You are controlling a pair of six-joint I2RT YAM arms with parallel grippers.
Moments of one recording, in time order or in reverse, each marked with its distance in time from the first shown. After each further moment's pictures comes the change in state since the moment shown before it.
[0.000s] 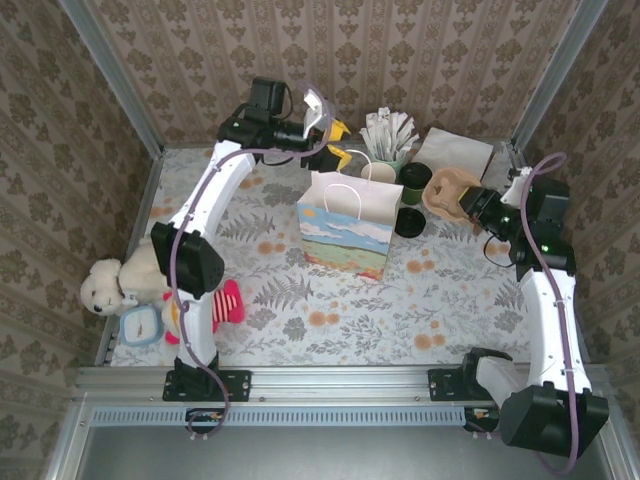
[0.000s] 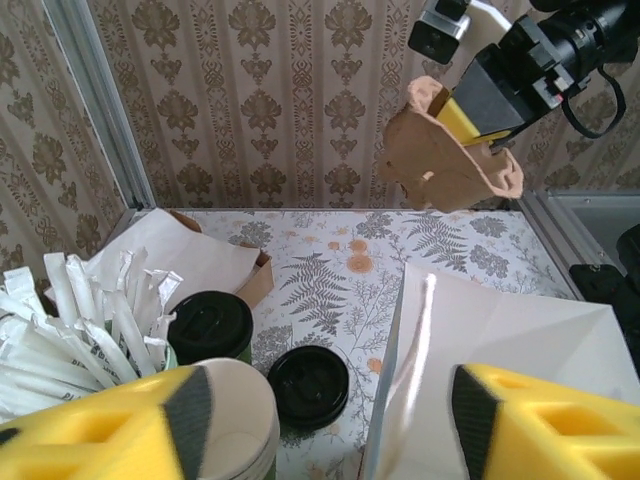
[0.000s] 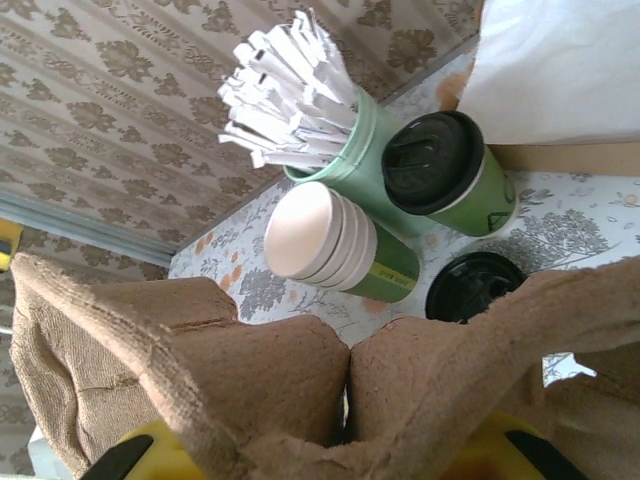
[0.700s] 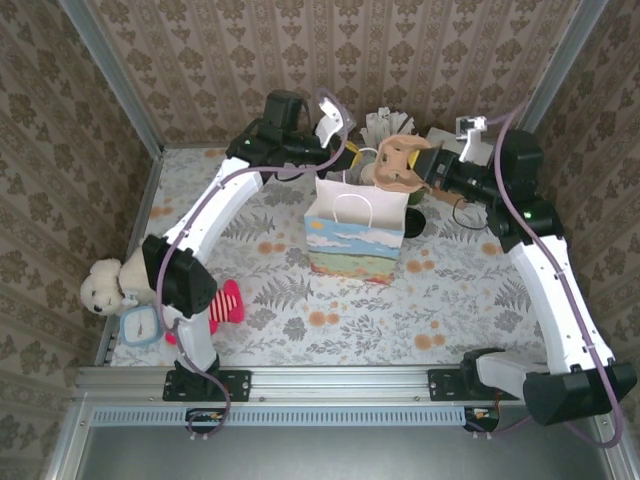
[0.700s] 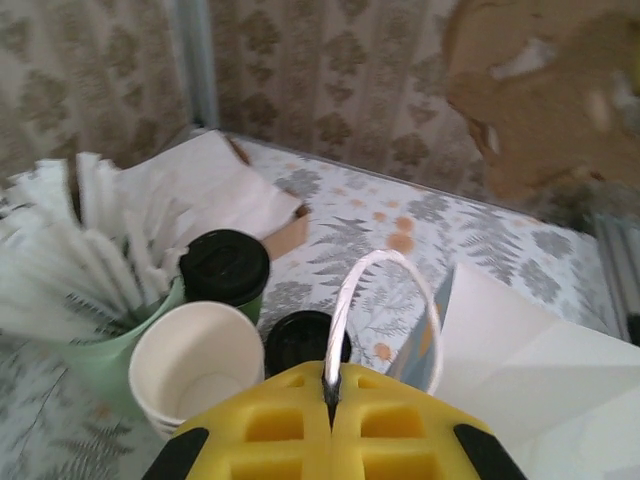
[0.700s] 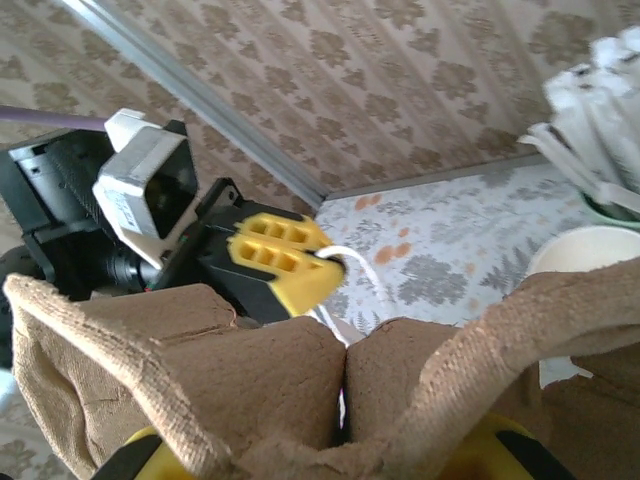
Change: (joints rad) left arm -0.133 -0.199 -0.261 0.153 -0.431 -0.336; right arm 0.362 0.183 0.365 0.047 -0.032 0.014
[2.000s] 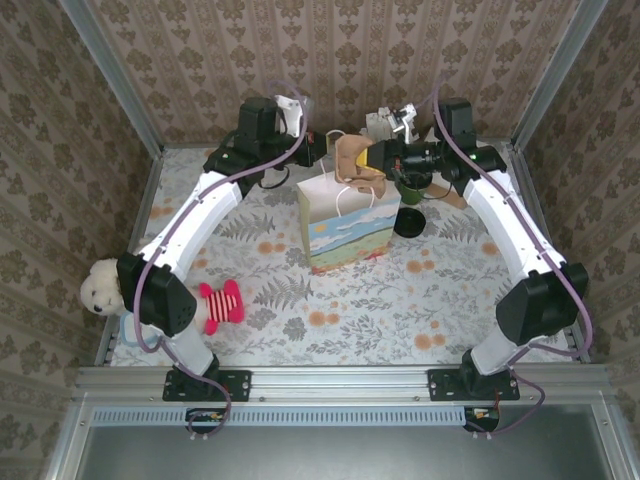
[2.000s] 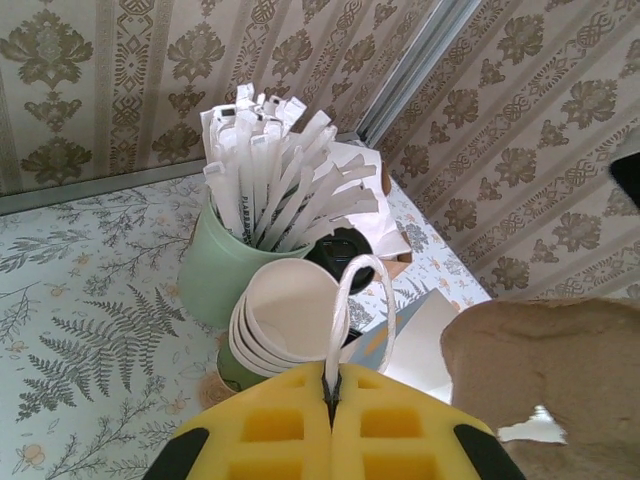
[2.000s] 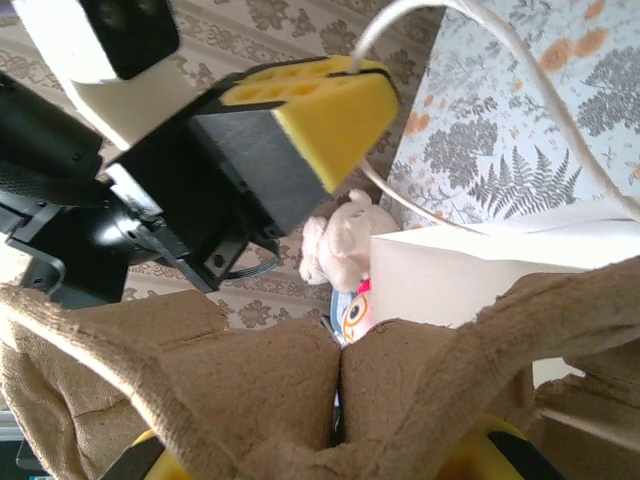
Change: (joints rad) left arm 0.066 -0.154 -0.219 0.152 -0.261 -0.546; right arm 0.101 0.443 0.312 -0.171 -0.386 0.095
